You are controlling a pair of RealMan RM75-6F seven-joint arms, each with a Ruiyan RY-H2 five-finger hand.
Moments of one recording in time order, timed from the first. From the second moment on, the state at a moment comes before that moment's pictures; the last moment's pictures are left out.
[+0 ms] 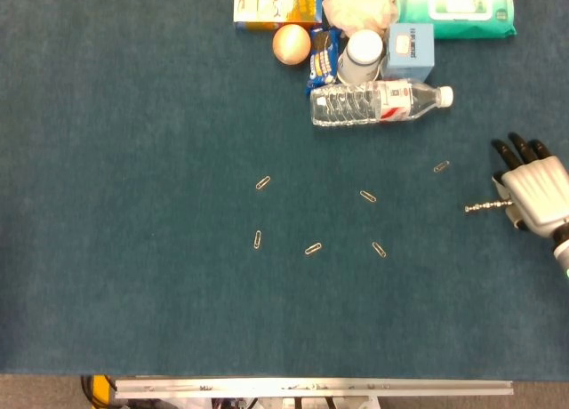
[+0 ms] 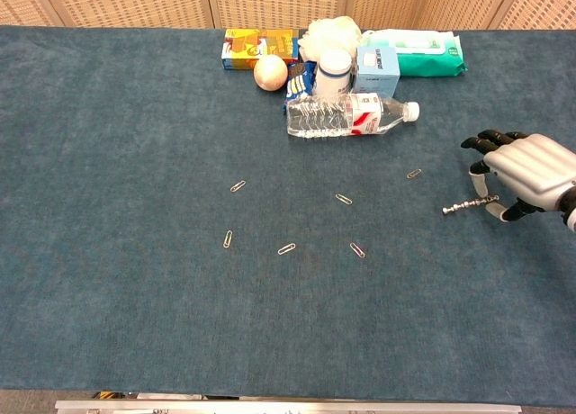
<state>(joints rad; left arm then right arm) -0.08 -1.08 -0.03 -1.56 1.47 1.44 -0.04 0.42 -1.39 -0.03 -1.51 -1.25 1.04 -0.60</state>
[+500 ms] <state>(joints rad) -0.08 -1.08 -0.03 -1.56 1.47 1.44 -0.04 0.43 -1.36 -0.01 -1.58 -1.27 1.07 -0.61</state>
